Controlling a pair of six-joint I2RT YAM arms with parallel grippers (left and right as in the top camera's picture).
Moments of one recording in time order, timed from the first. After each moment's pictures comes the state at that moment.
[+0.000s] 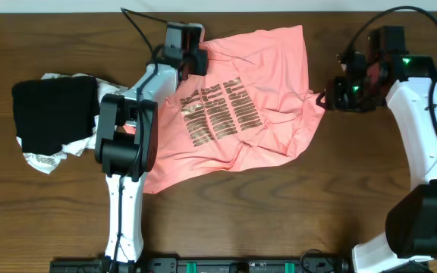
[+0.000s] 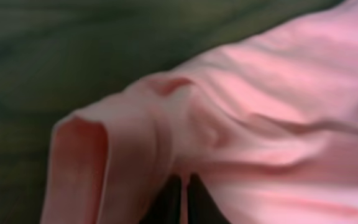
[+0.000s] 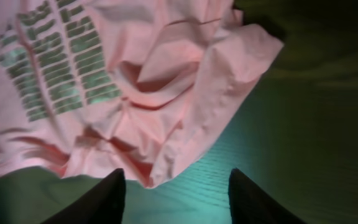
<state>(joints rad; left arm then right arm) -0.21 2.39 1.76 -0.20 0.21 -0.09 -0.01 1.73 1.52 -1.09 -0.29 0.04</state>
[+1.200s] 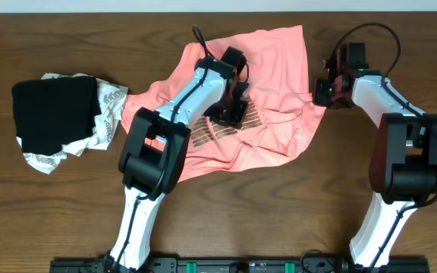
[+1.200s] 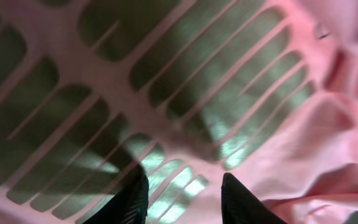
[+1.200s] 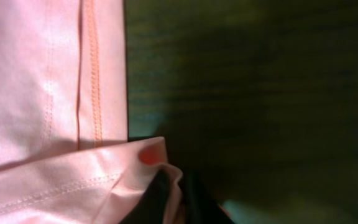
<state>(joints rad) -0.49 2.30 1.81 -1.05 0.26 -0.10 -0.01 2.11 1.41 -0.53 -0.14 0.15</state>
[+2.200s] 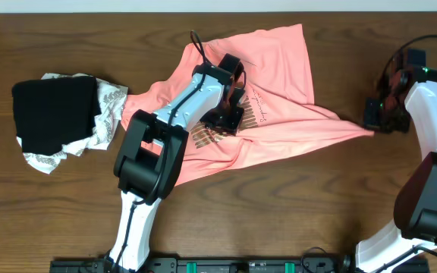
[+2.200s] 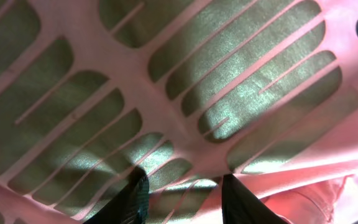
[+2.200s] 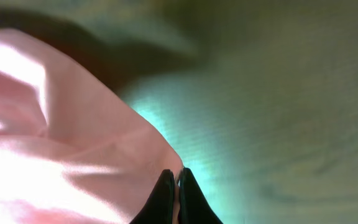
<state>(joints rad) -0.49 2.26 1.71 -1.02 0.23 -0.10 -0.21 1.83 1.41 -1.11 0.03 0.06</state>
